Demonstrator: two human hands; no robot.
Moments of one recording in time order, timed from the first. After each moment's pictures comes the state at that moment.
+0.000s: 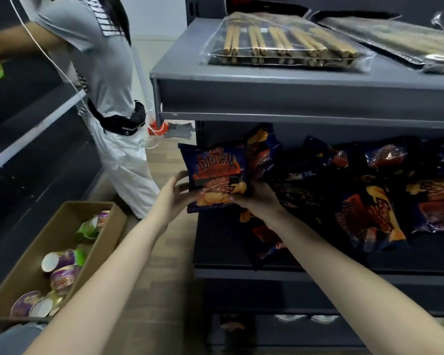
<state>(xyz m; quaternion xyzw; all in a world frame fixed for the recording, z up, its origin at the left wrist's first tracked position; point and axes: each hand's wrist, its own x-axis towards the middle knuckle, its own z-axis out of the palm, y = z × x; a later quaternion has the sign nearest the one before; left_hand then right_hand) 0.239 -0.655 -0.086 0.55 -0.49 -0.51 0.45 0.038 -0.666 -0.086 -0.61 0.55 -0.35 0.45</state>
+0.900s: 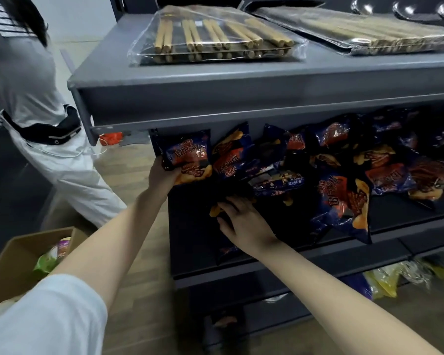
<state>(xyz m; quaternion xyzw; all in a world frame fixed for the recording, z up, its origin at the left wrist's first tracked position) 0.193 -0.765 -0.110 0.64 -0.54 -0.35 0.41 0.013 -0.615 -0.131 -0.77 0.61 -0.19 0.06</state>
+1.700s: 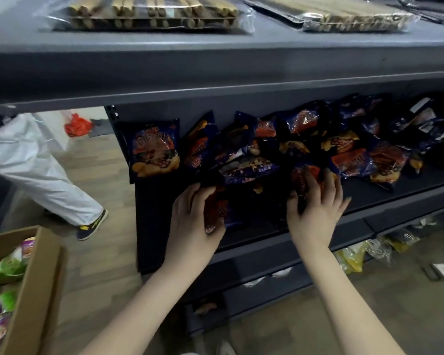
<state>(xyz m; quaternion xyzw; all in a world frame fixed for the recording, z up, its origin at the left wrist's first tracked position) 0.114 -0.575 -0.095 0.49 -0.77 -0.24 0.34 -0.106 -0.555 -0.120 -0.46 0.79 -0.37 -0.14</state>
